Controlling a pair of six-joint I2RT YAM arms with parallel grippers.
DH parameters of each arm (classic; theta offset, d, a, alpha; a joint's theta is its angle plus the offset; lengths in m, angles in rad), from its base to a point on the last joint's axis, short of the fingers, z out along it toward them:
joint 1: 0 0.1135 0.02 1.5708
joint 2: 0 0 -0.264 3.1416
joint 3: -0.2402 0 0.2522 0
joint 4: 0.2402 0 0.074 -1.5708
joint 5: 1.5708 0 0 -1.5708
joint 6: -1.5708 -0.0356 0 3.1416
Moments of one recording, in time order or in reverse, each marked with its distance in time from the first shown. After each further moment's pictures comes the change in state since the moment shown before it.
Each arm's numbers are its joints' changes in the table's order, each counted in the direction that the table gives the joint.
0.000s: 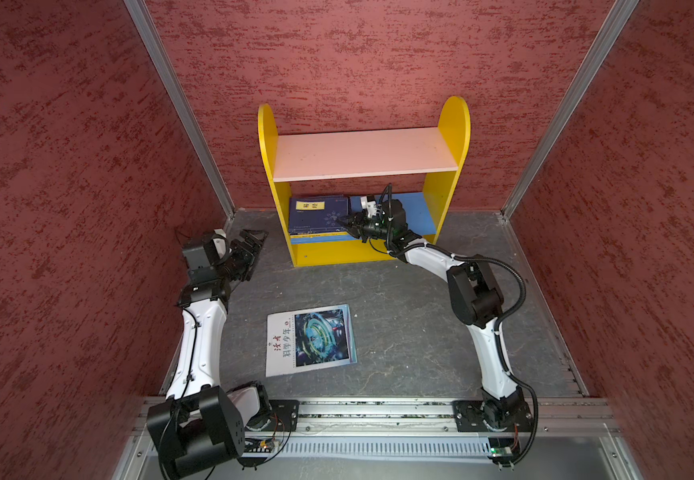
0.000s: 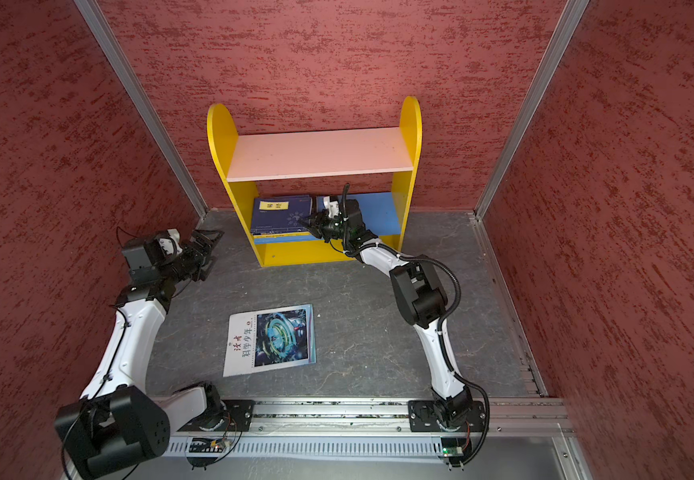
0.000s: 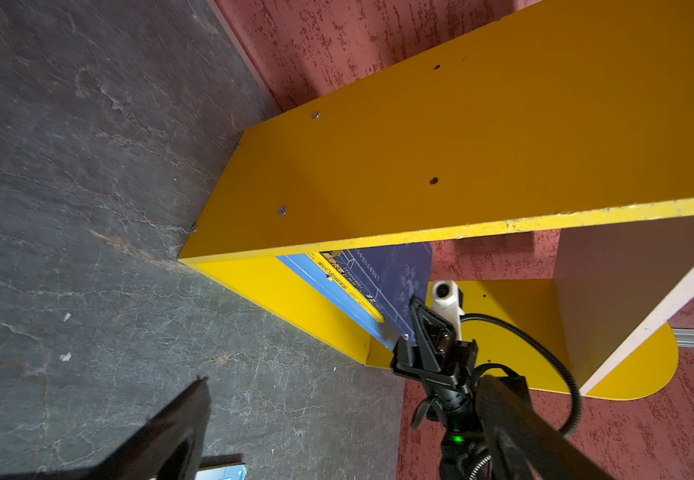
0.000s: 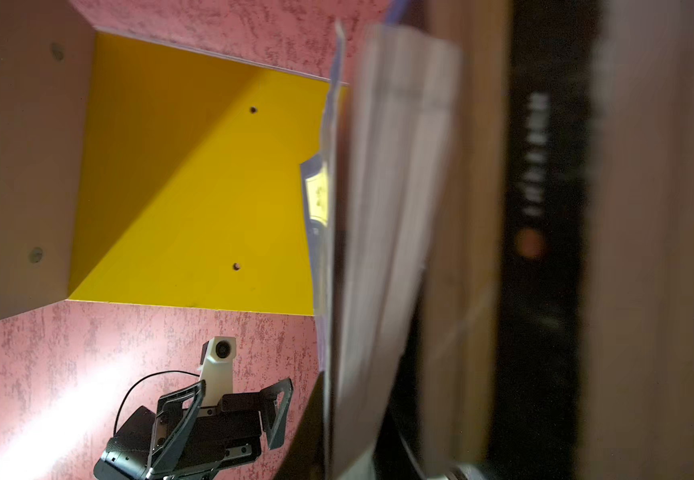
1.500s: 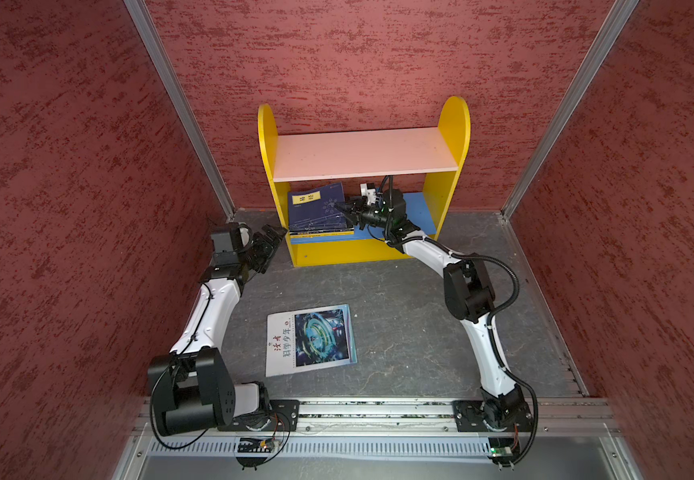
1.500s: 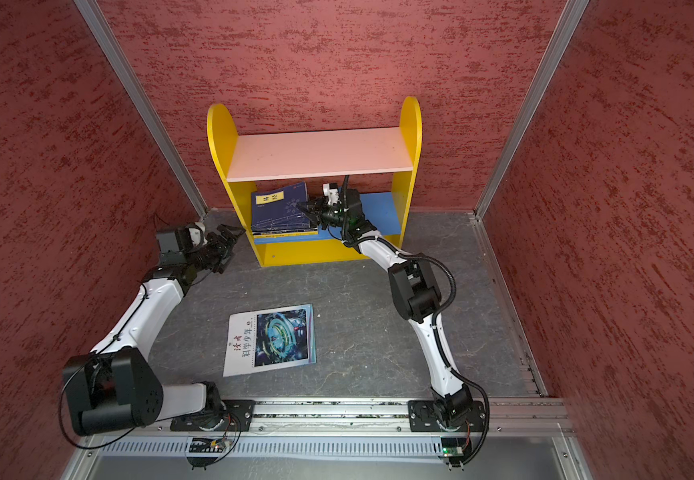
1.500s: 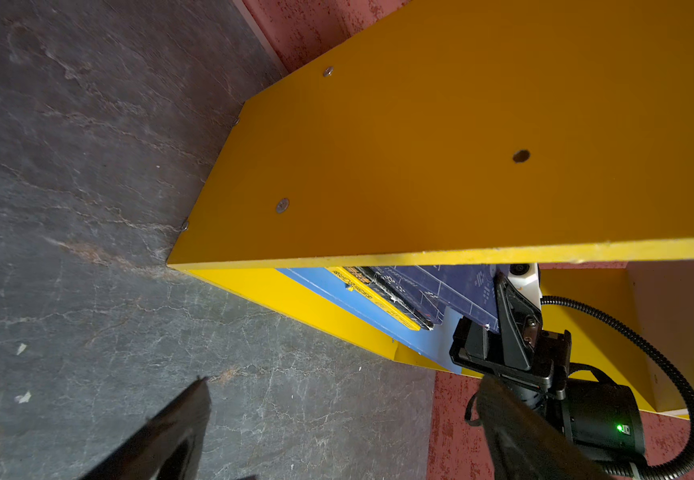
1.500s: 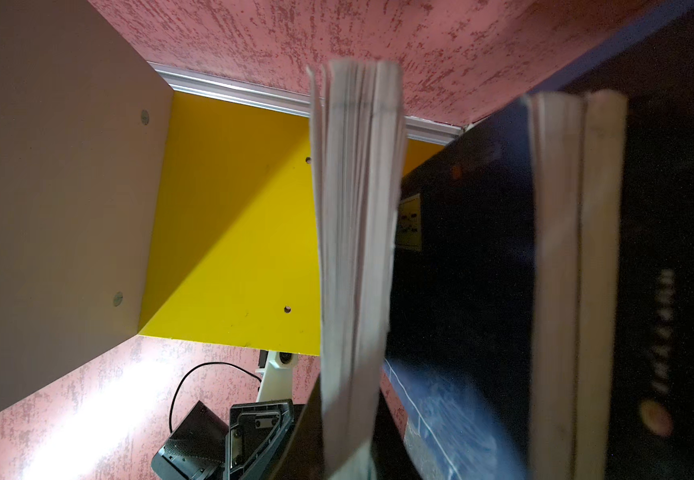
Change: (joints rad) left arm -0.158 -0.198 -0.066 -0.056 -0.126 -0.030; right arm 0.001 -0.103 -0.262 0.061 0.003 -0.062
